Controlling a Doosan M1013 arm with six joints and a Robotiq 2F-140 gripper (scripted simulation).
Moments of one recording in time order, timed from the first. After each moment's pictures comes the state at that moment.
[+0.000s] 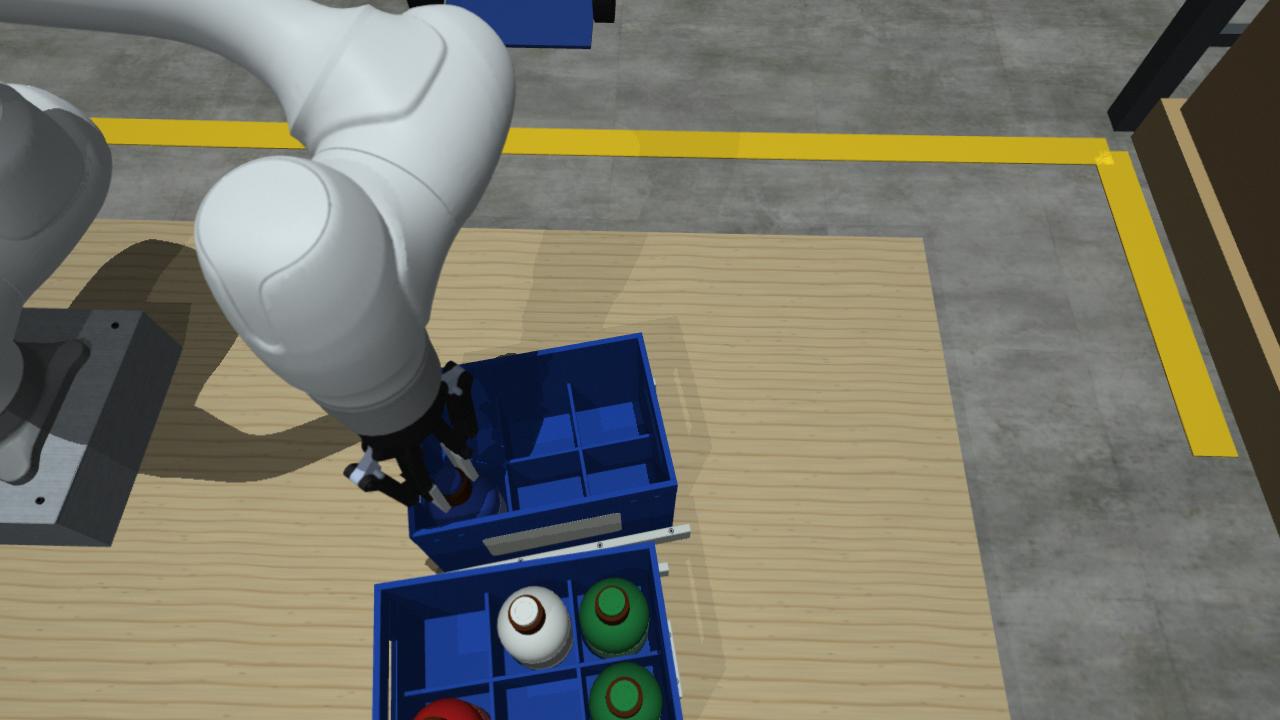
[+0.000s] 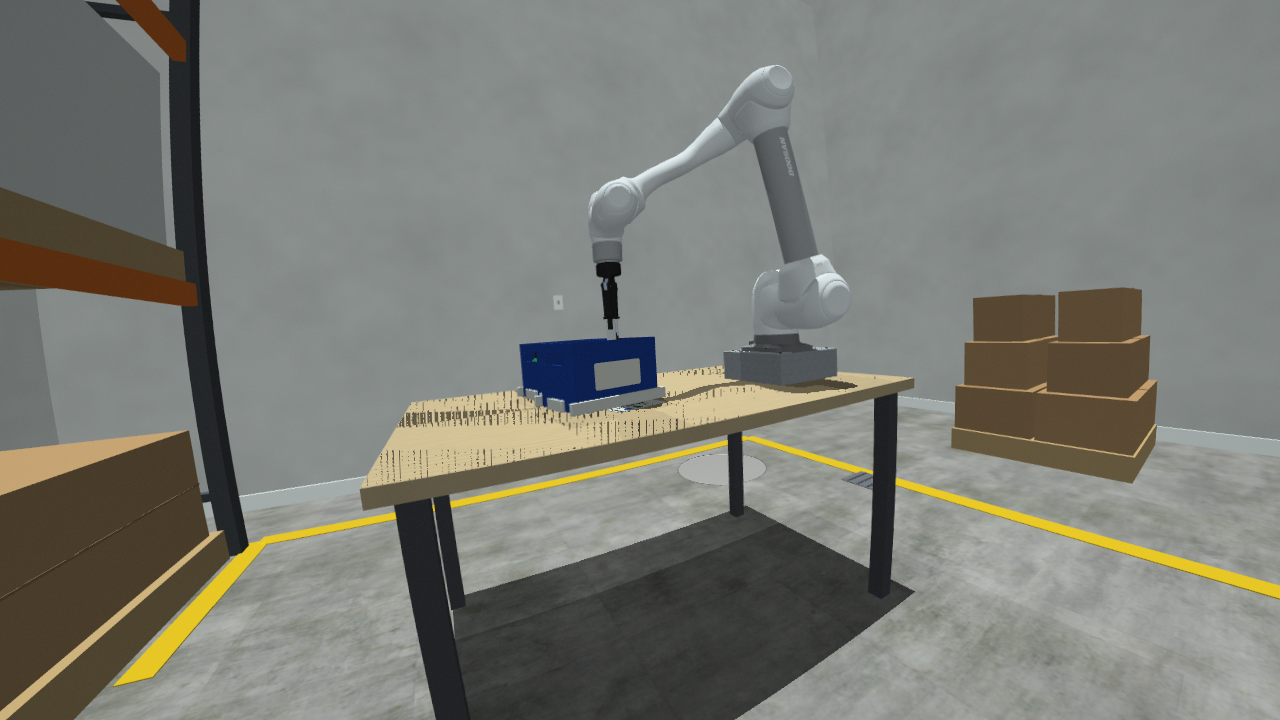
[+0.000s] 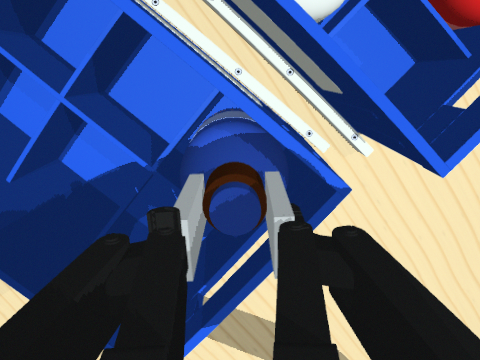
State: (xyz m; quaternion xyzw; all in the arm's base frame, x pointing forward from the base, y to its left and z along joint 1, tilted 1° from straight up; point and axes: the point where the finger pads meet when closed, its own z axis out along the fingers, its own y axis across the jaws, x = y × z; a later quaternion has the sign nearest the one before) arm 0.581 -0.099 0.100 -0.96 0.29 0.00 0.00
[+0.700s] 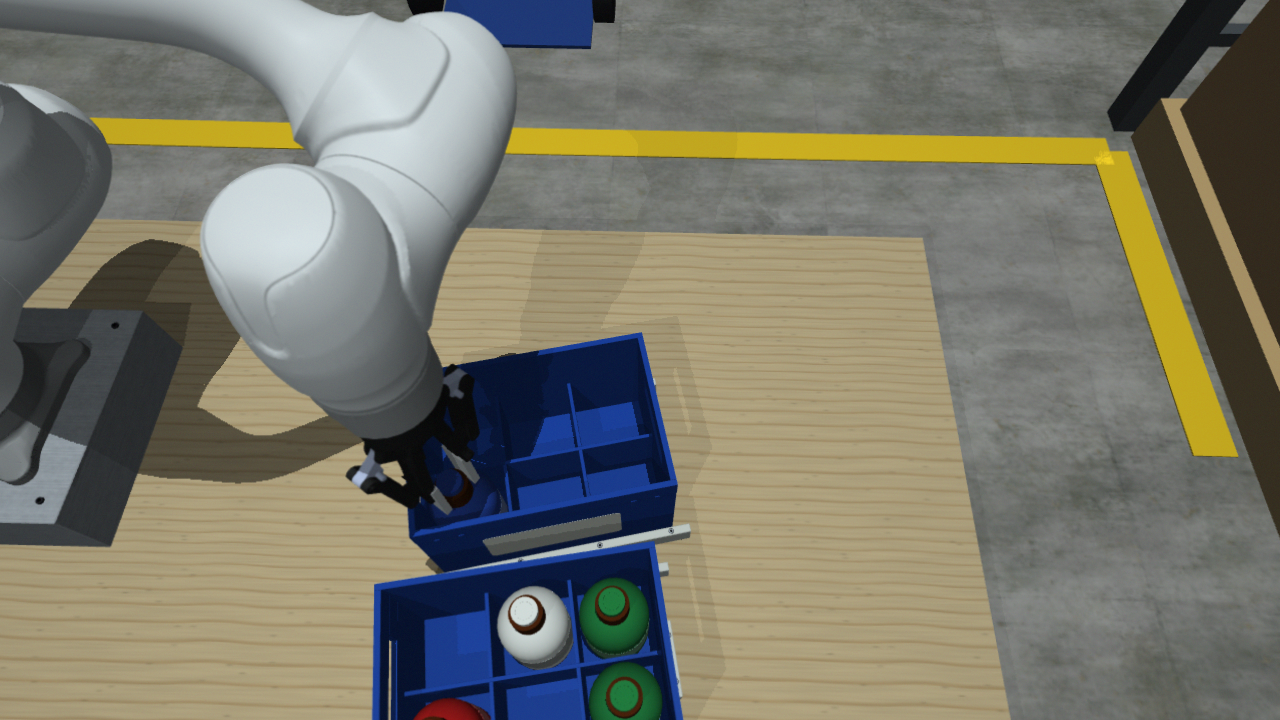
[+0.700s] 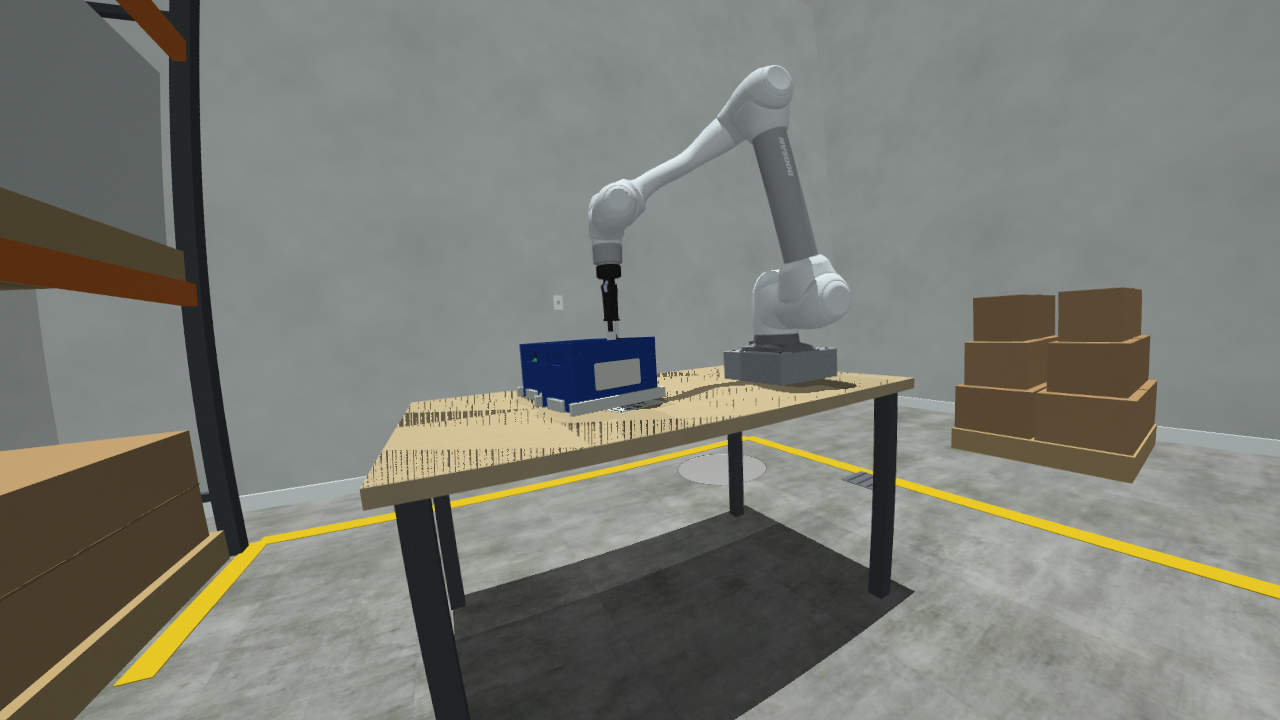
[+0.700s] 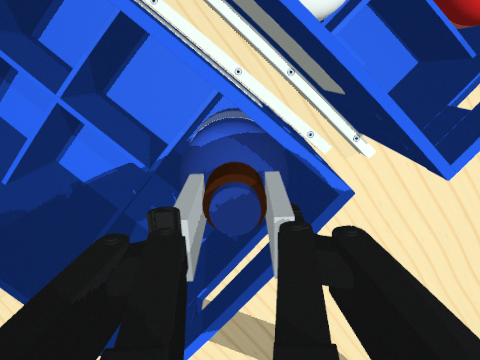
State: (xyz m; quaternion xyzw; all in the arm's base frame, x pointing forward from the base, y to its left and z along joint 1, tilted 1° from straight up) arm 0.581 -0.099 0.094 -0.96 0.29 0.00 0.00
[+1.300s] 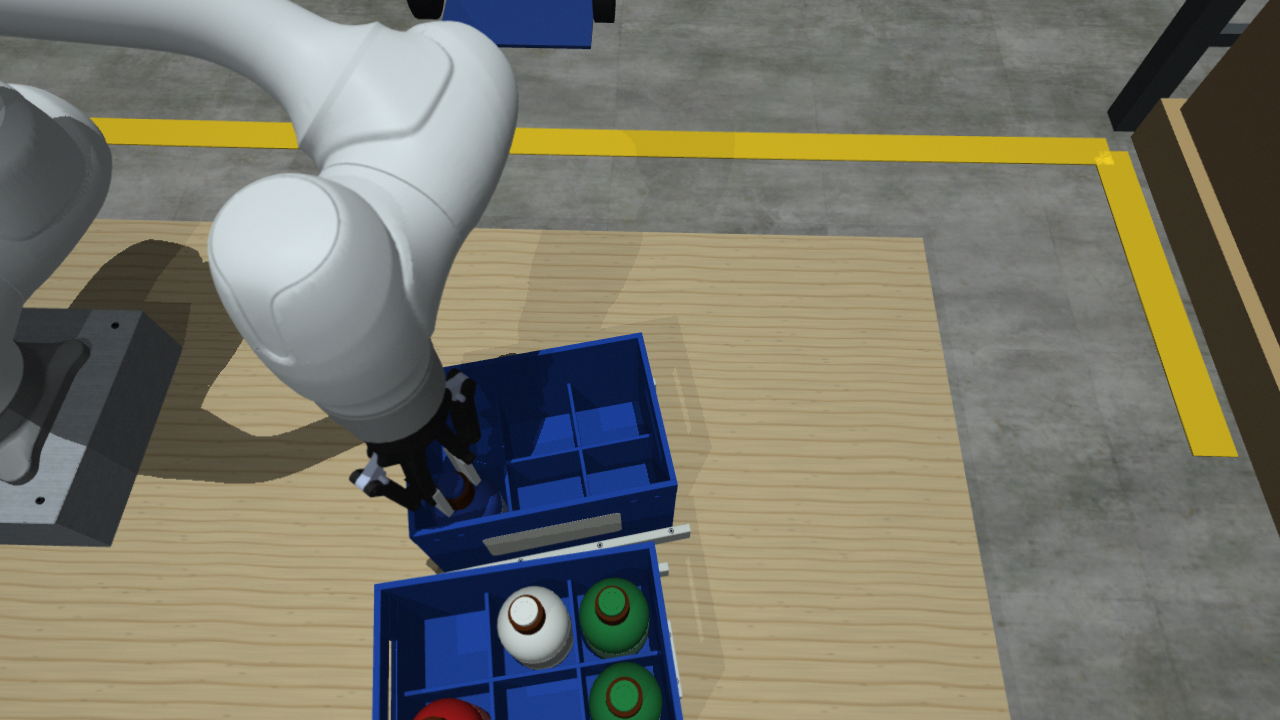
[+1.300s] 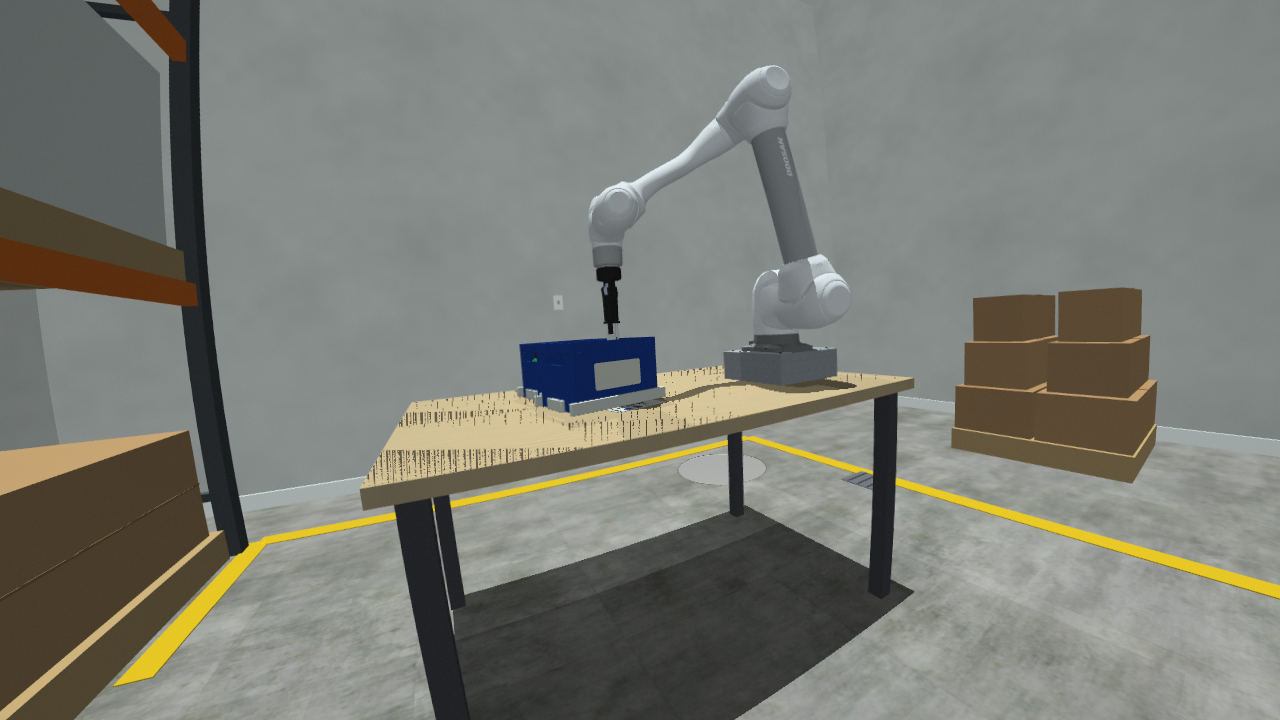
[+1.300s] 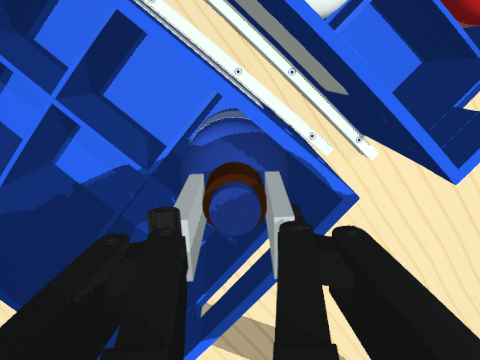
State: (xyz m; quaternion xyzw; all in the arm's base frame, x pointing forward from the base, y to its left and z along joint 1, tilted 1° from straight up) arm 0.581 -0.099 0.086 -0.96 0.29 0.00 0.00
